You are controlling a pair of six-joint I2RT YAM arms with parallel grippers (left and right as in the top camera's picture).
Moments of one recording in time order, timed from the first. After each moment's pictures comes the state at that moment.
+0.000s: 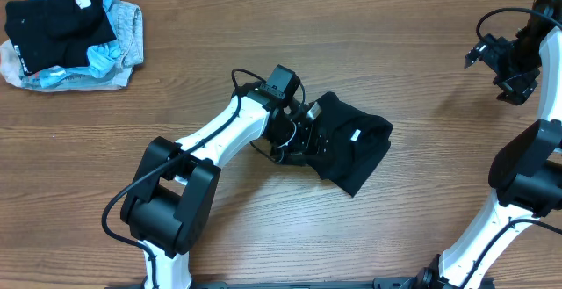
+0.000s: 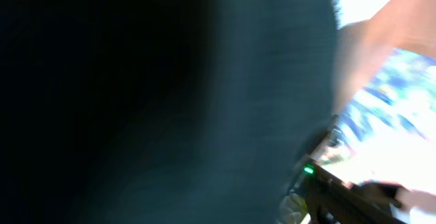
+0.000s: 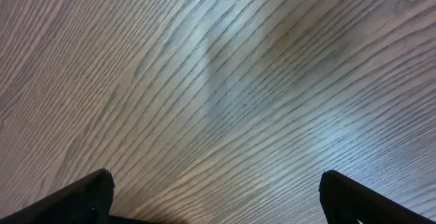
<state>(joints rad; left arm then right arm) -0.53 1.99 1.35 -0.80 0.72 -0.41 -0.38 2.17 2.09 -1.37 -0.13 0.41</state>
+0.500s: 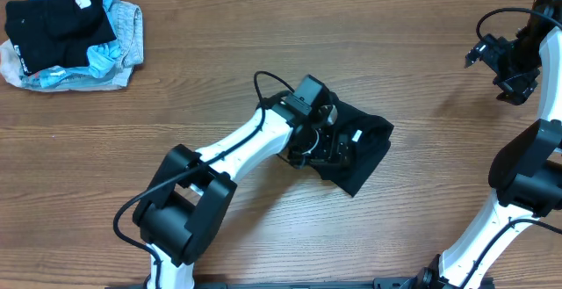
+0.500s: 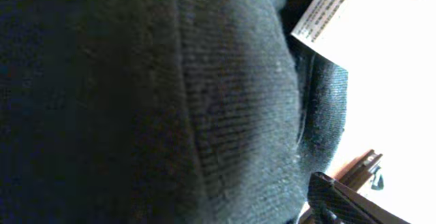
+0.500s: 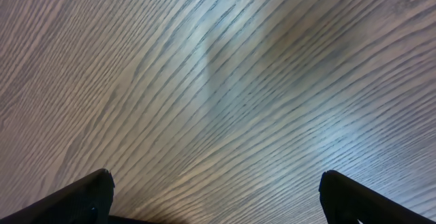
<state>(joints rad) -0.67 1.99 1.36 -0.65 0.53 -0.55 -0.38 2.17 2.09 -1.37 -0.12 0.41</state>
